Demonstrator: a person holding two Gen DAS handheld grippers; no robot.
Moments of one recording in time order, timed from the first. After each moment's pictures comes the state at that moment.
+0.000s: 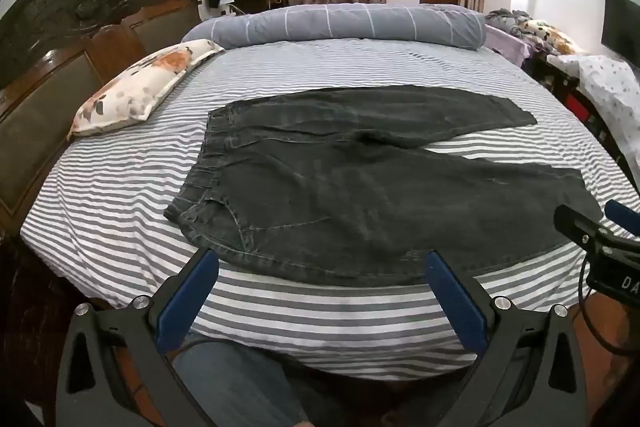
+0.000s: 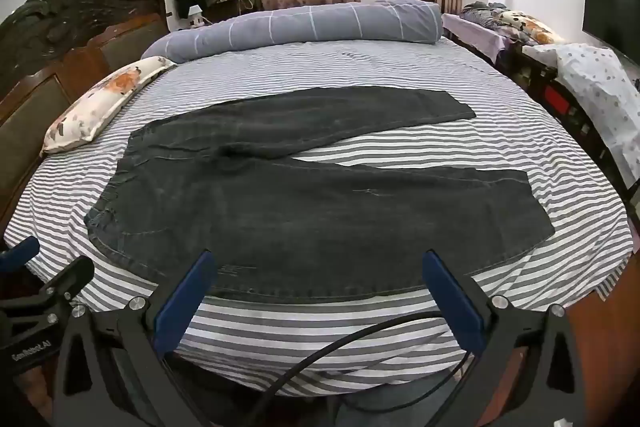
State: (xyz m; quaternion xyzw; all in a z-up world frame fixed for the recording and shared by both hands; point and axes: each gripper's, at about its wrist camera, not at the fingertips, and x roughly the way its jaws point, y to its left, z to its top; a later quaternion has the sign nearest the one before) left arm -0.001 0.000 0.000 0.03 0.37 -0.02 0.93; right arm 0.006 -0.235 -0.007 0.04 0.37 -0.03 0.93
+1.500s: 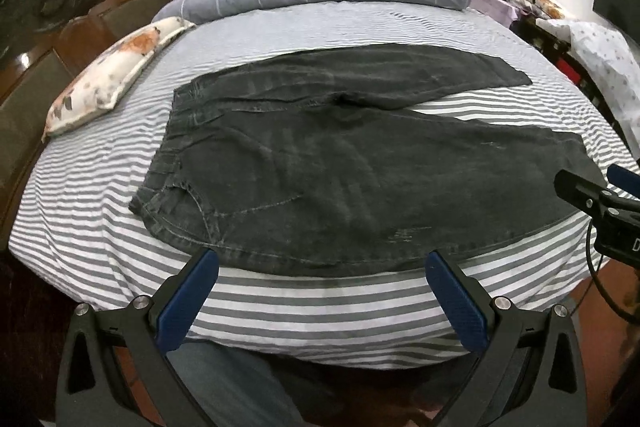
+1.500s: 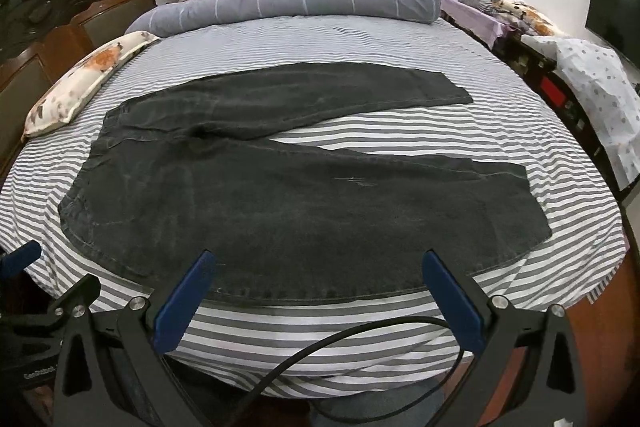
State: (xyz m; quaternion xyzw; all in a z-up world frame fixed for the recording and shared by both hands) left arm 0.035 -0.021 -0.029 0.06 0.43 -0.05 0.90; right arm 0.042 -0.249 -0.027 0.02 0.42 -0.04 0.91
